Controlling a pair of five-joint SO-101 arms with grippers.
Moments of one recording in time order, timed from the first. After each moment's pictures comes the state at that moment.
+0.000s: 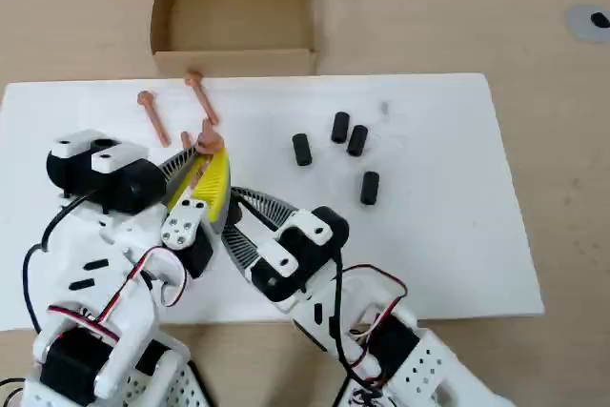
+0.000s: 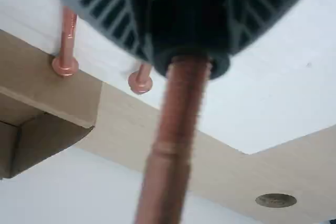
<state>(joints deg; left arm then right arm) 21.5 -91.3 57.9 48.0 1.4 -52.0 -97.5 97.4 9.0 -7.1</state>
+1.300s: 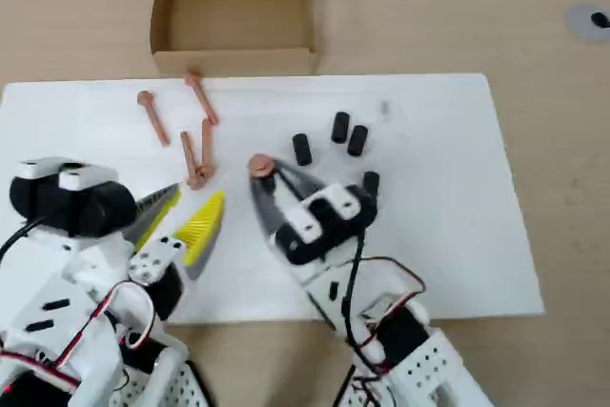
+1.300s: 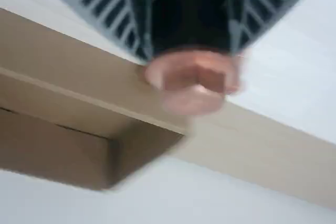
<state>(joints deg) 16.7 -91.4 42.8 75.1 2.7 -39.3 -96.7 95.3 10.8 -7.1</state>
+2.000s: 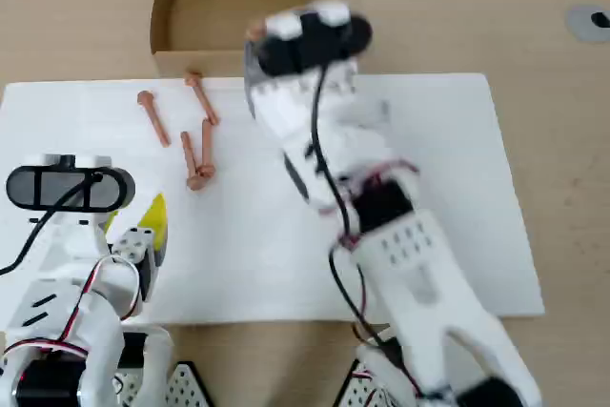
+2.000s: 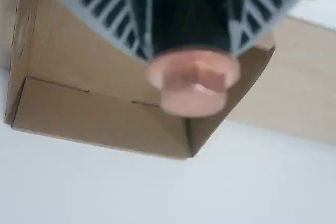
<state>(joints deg) -4.7 -91.4 50.0 80.2 -15.0 -30.8 -32.8 34.2 14.5 -11.9</state>
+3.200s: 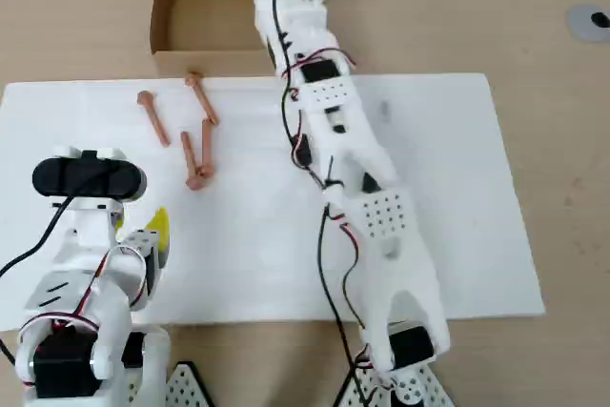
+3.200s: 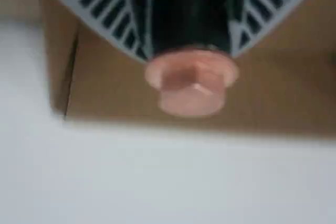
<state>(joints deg) -6.7 -91.4 58.5 80.2 -16.5 -20.6 62.9 -51.5 5.6 -12.6</state>
